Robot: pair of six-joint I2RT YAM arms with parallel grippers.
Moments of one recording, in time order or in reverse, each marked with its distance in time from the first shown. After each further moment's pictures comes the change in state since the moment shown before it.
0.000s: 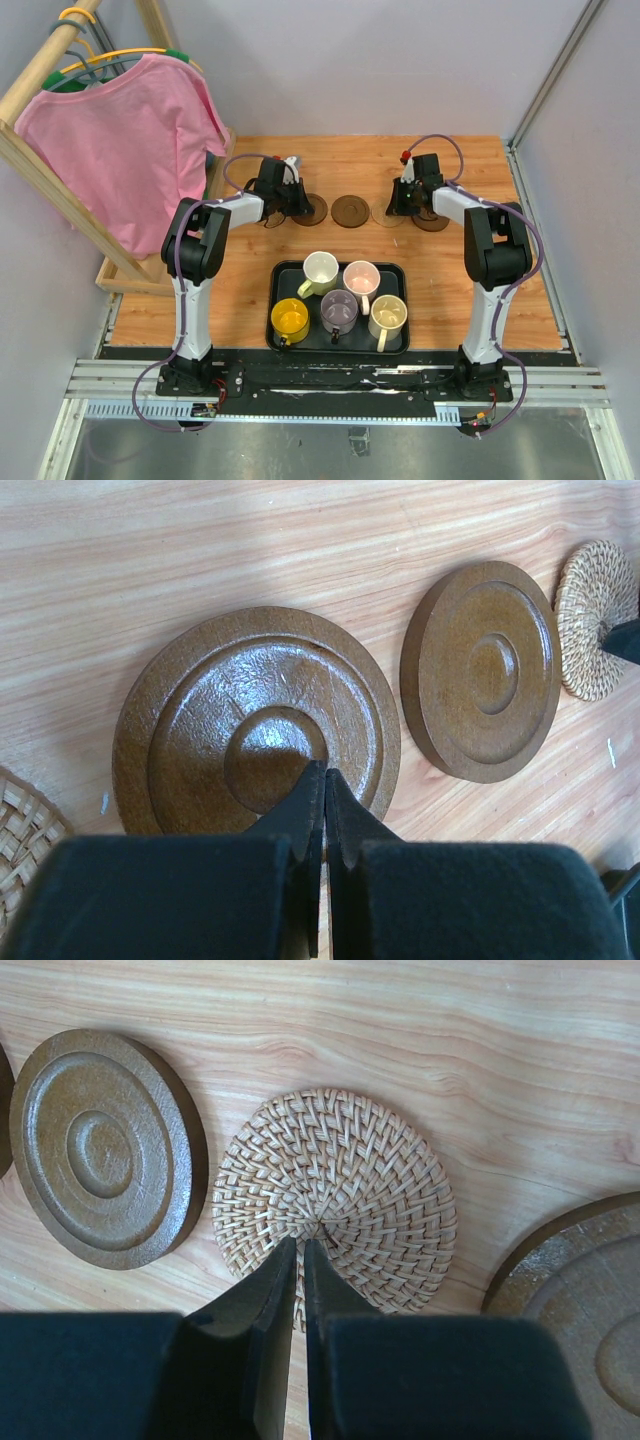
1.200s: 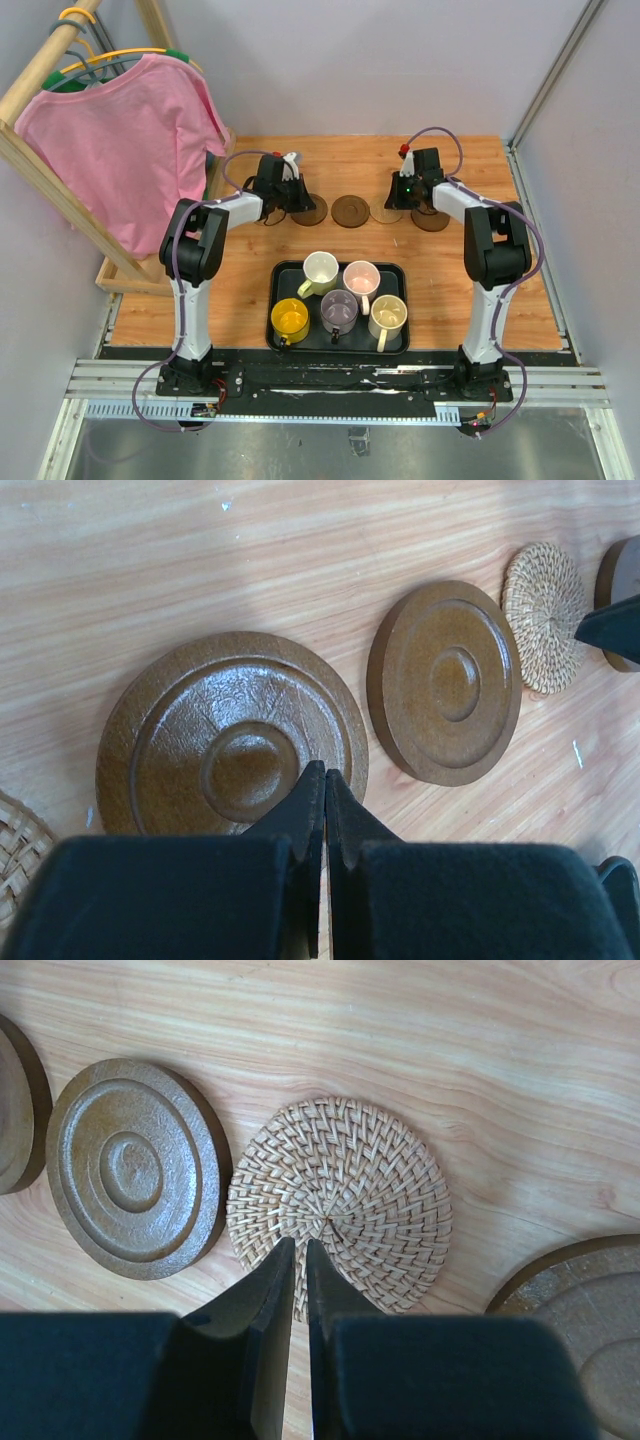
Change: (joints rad) left arm 0.001 -0.022 0.000 0.037 0.028 -0.008; right arm 0.000 0.000 0.054 -0.011 -0.023 -0.034
